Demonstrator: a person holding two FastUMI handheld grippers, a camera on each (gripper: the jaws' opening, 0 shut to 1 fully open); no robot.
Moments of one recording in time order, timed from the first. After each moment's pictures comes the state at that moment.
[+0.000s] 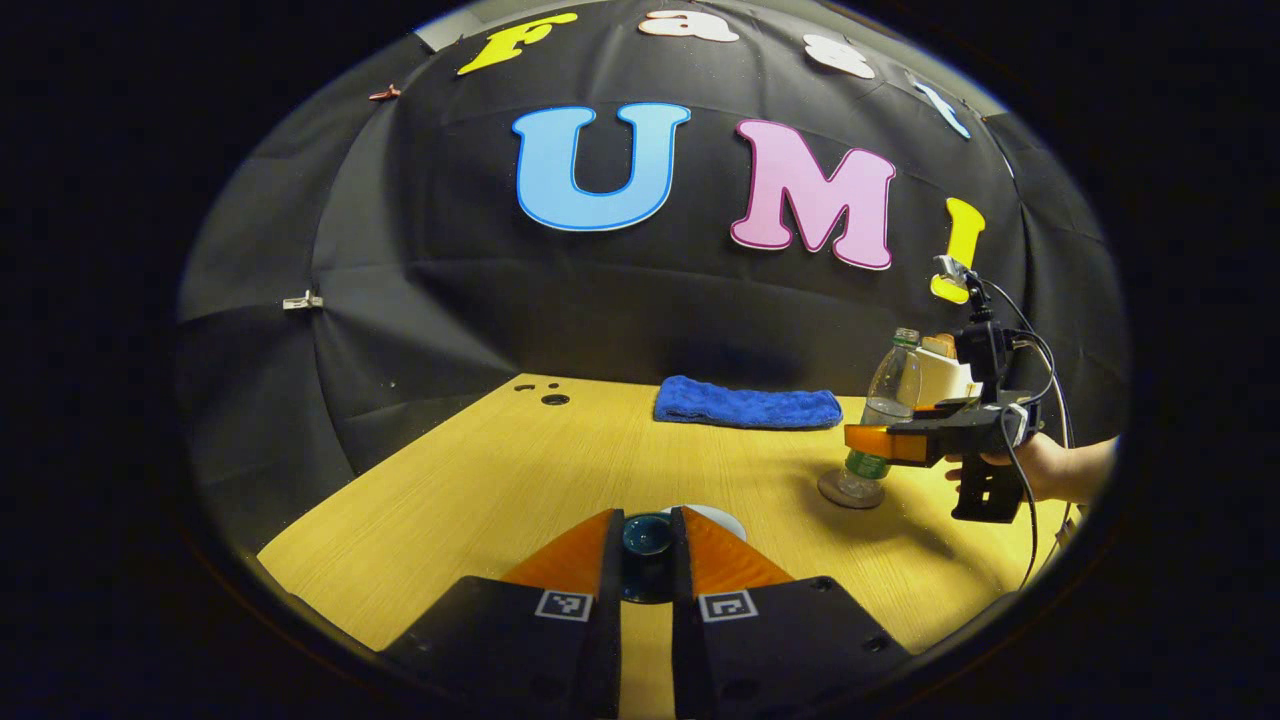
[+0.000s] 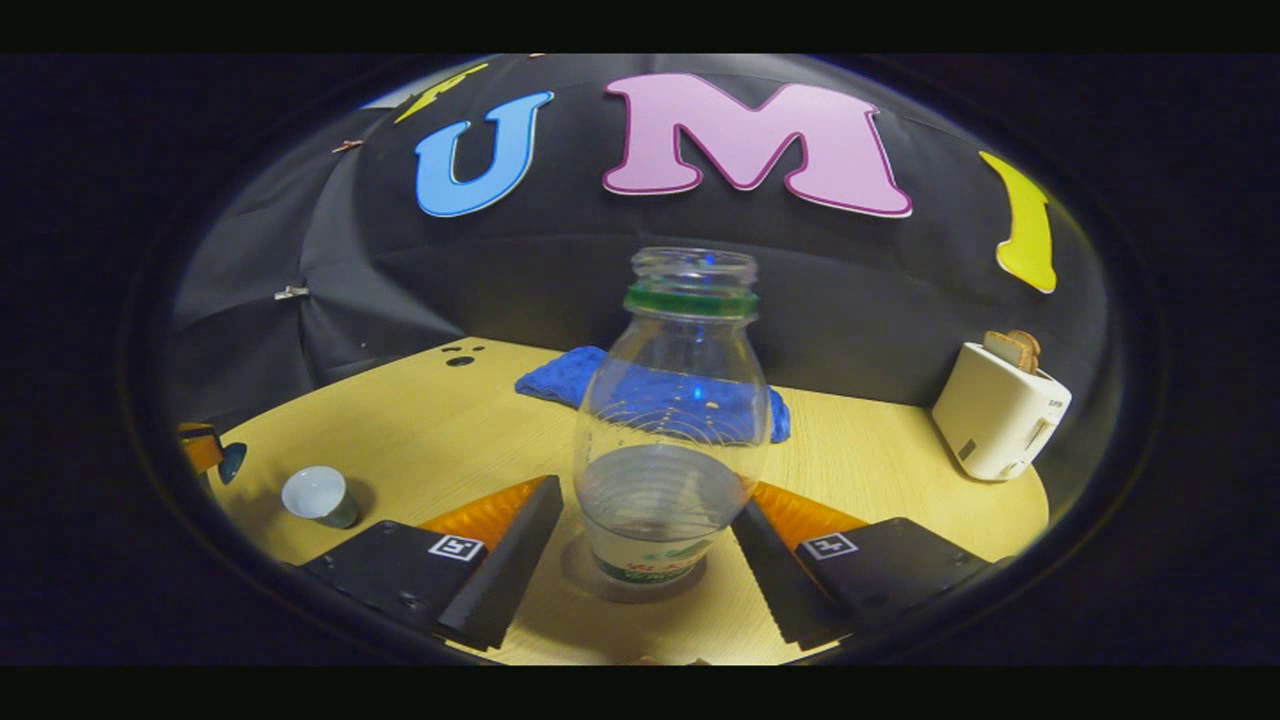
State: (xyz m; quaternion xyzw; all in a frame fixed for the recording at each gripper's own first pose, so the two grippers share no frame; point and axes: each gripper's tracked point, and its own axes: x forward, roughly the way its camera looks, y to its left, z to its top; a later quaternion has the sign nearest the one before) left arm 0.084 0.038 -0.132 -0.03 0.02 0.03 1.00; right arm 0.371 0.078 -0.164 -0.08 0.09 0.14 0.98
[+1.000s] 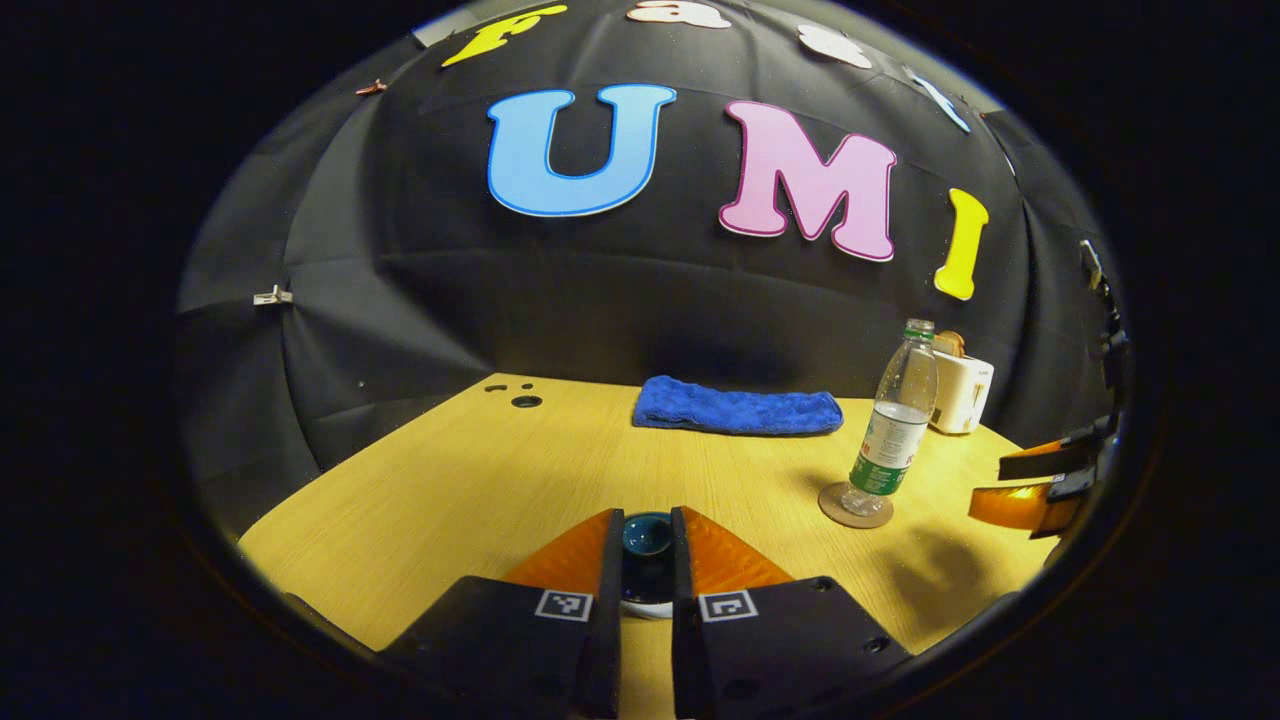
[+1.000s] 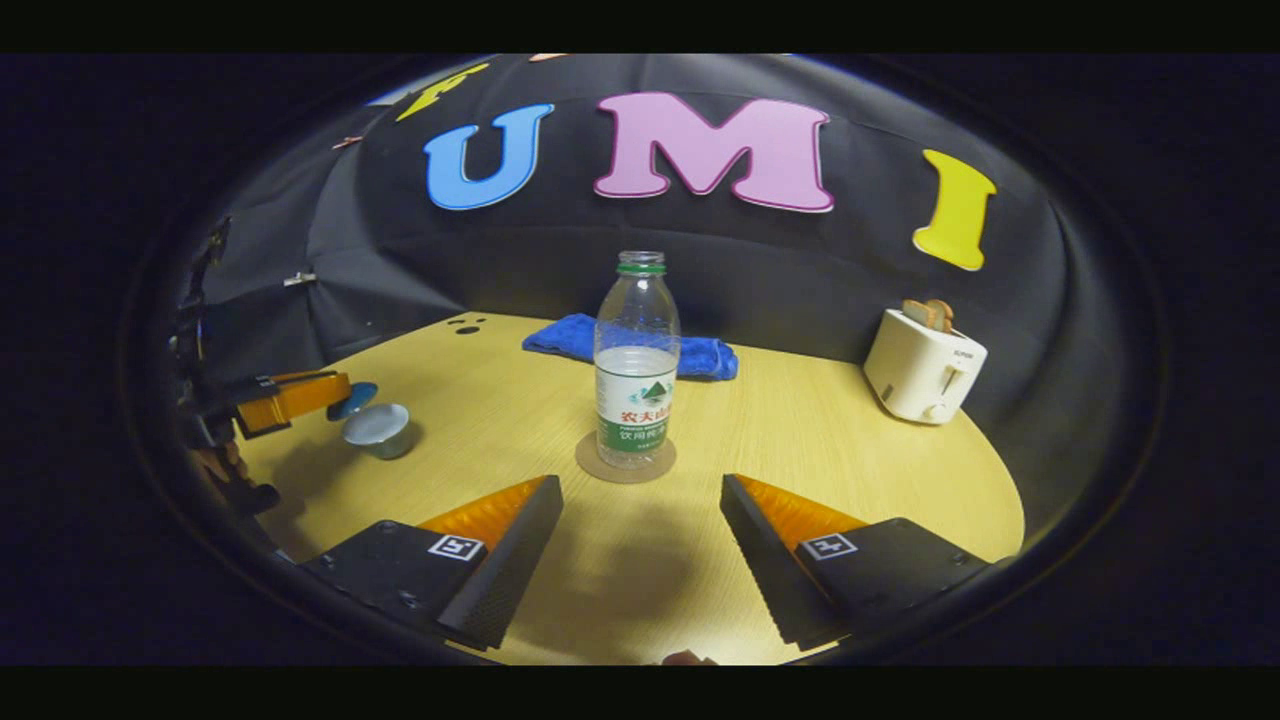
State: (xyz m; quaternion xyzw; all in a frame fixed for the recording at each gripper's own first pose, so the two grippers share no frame) left arm 0.151 0.015 -0.142 -0.03 0.03 0.02 1.00; right arm 0.226 0.025 -0.181 -0.06 0.13 0.09 0.99
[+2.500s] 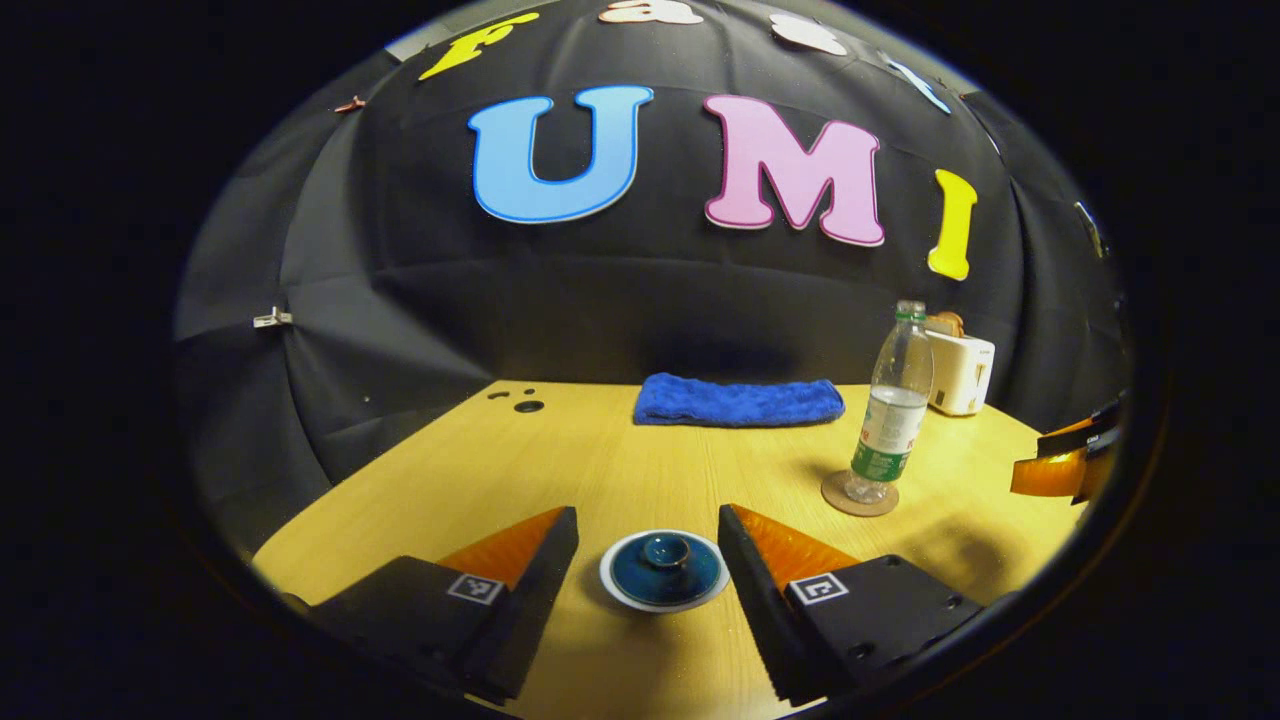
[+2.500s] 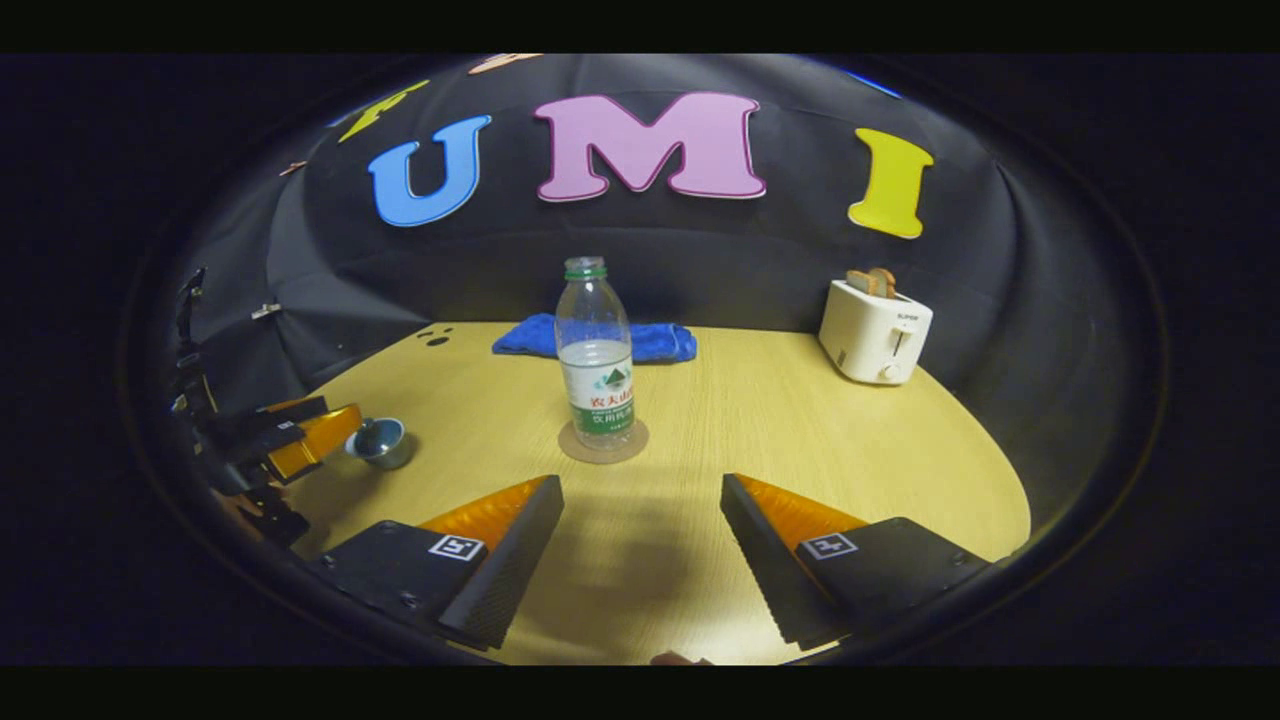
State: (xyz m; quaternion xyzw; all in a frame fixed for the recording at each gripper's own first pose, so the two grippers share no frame) left arm 0.129 0.018 -0.119 -0.01 0.02 0.03 1.00; right arm 0.201 0.011 -0.158 -0.02 0.14 0.04 0.99
